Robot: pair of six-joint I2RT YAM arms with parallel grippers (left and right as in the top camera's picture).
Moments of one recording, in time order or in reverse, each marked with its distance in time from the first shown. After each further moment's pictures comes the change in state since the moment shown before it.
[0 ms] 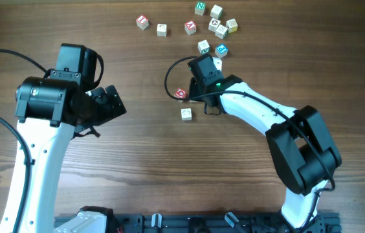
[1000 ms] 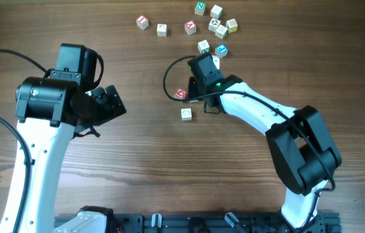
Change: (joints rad) left arm 0.000 0.000 0.000 0.000 0.000 0.000; right arm 0.000 0.000 0.000 0.034 -0.008 -0.056
